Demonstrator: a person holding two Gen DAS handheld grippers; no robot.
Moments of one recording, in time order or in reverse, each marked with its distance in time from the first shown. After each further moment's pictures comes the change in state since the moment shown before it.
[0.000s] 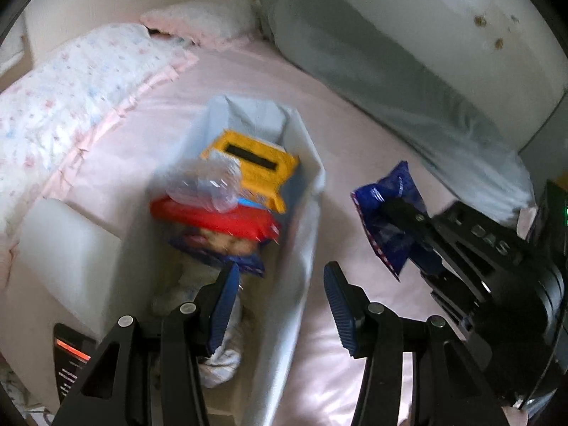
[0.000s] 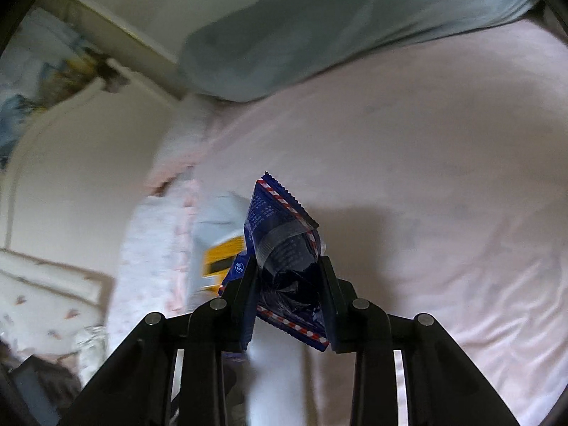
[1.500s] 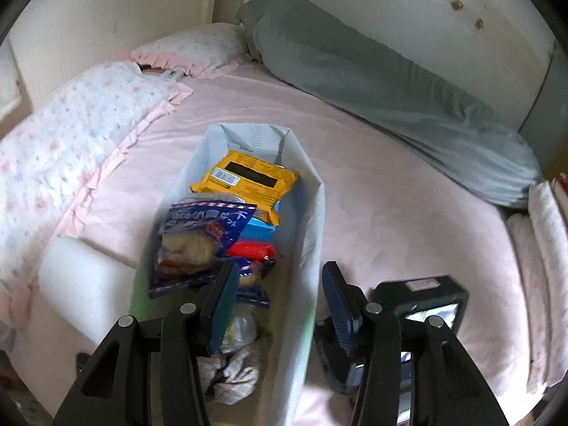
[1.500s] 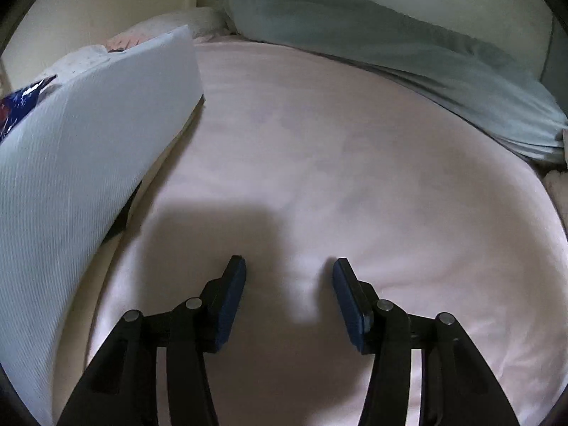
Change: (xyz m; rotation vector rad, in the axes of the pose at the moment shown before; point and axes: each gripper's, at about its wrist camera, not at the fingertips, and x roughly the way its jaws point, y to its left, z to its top) left arm 0.002 -0.023 -0.004 0.147 -0.072 0.071; right arm 0.089 -0.024 -0.094 -0.612 -0.026 -0.529
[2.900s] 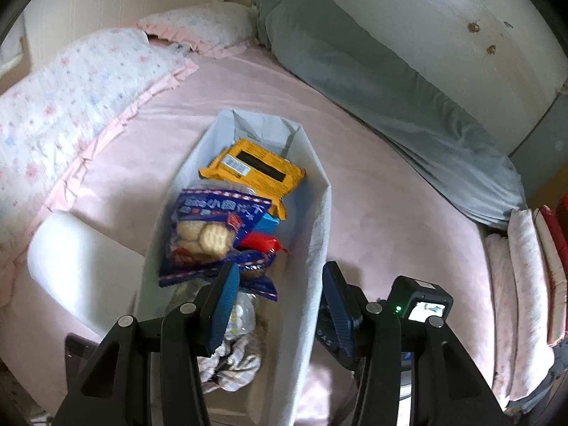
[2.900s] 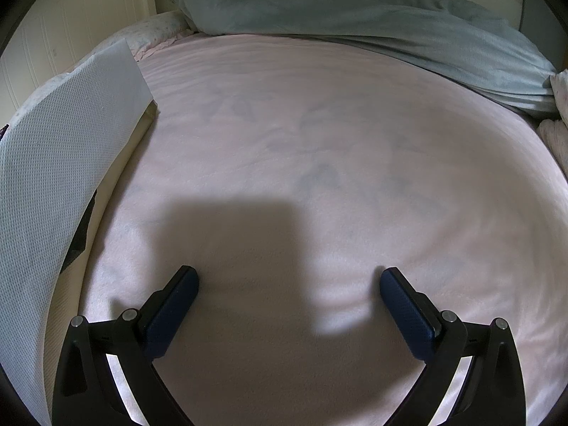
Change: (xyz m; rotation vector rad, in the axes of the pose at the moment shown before) left arm 0.000 0.032 0.007 -0.136 0.082 -0.122; right arm 0.007 -0.005 0.006 0.158 0.059 0.022
